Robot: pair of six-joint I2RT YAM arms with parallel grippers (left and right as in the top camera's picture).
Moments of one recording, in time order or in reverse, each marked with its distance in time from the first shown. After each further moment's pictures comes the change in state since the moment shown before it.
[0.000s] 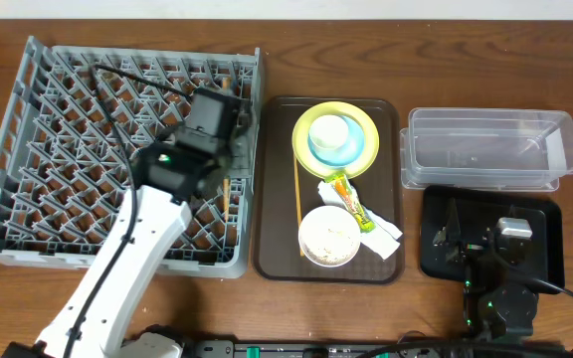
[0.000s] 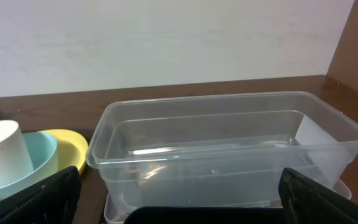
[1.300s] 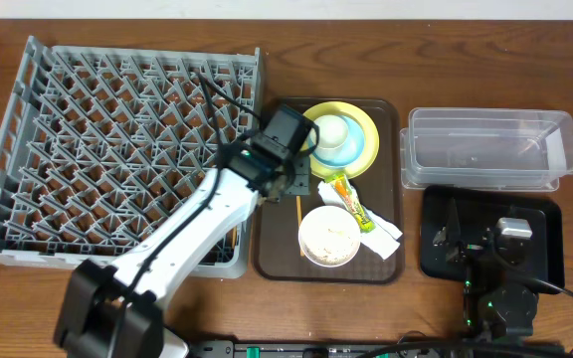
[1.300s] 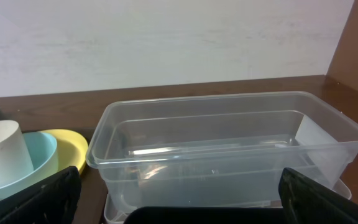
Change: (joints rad) left arm -0.235 0.237 -0.034 0.149 0.151 -0.204; right arm 0.000 0.000 0.000 0.000 0.000 0.000
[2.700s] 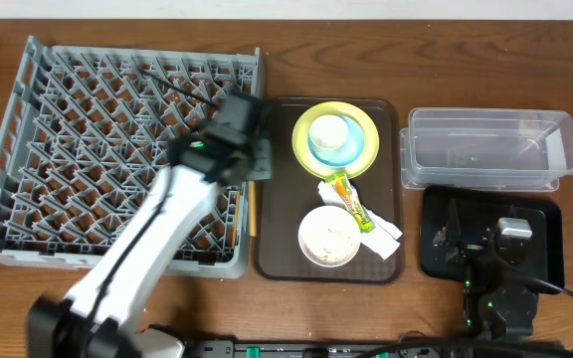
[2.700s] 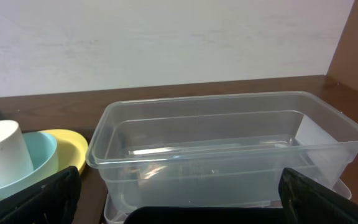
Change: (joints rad) left arm 0.198 -0.135 0.011 -0.102 -0.044 0.100; right arm 0.000 0.000 0.000 0.000 0.000 0.000
